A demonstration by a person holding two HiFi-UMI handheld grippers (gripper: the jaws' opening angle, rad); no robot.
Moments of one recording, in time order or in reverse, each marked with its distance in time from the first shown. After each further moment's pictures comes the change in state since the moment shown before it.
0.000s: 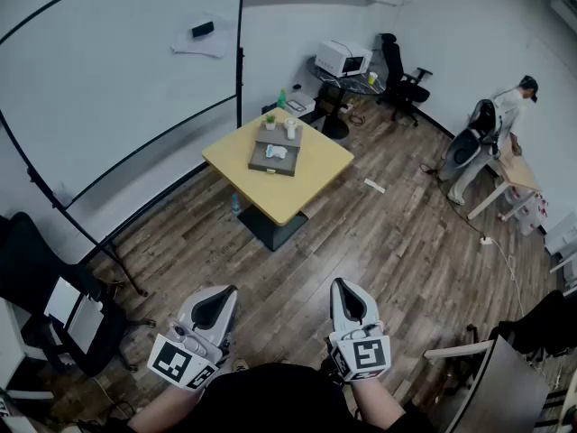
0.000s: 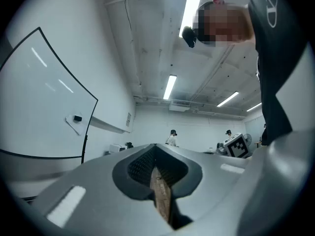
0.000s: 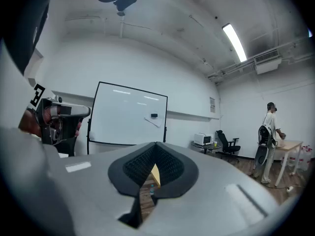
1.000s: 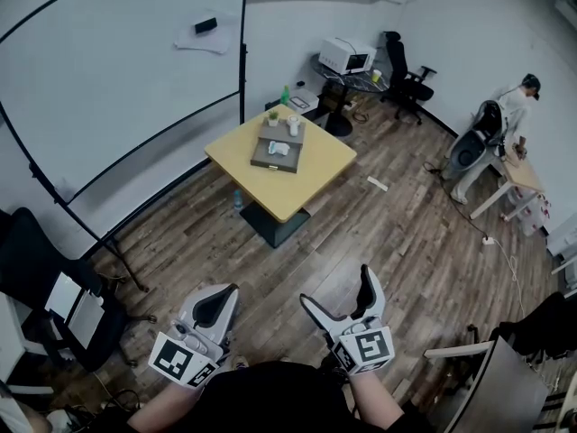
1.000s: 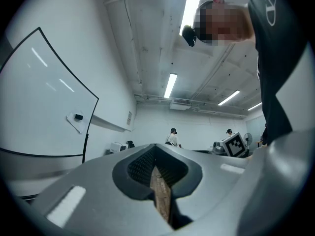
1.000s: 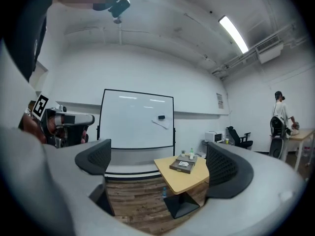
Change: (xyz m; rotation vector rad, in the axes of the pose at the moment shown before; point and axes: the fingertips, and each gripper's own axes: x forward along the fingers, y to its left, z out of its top) left arm -0.001 -0.002 -0.008 0.000 0.015 0.010; right arm 0.008 0.008 -0.001 0.066 -0.041 0.113
